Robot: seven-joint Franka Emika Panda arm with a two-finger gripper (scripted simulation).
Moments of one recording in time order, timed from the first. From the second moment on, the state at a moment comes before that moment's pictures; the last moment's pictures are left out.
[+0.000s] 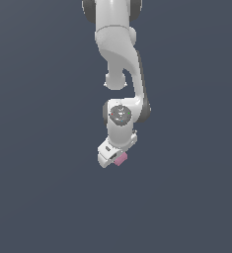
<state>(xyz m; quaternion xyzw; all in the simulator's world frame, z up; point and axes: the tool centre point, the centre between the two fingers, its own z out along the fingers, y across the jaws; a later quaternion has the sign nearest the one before) 0.033 0.015 0.041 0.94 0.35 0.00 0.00</state>
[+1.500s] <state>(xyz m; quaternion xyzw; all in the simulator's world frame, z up) 0.089 0.024 0.204 0.94 0.35 0.00 0.00</state>
